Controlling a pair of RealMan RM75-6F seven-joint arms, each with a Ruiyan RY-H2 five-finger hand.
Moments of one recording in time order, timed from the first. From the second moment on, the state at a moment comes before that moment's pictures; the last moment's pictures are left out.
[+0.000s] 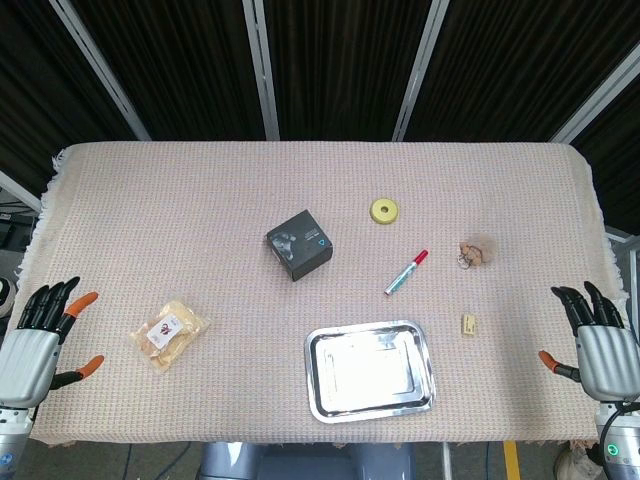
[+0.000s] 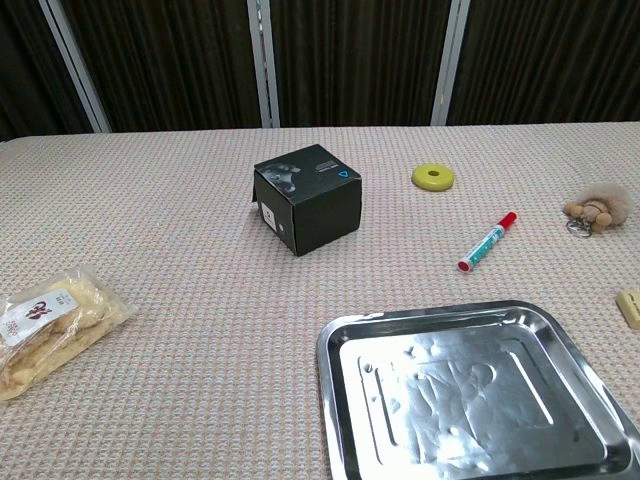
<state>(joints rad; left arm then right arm) -0.08 -1.12 0.00 -1.76 1.63 1.54 0.12 0.07 -1.11 0.09 -1.67 -1.47 1.50 -0.12</state>
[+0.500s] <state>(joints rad) -0.07 -1.12 0.00 -1.76 1.63 1.54 0.12 0.07 -1.10 0.09 -1.67 -1.47 1.51 -0.11</state>
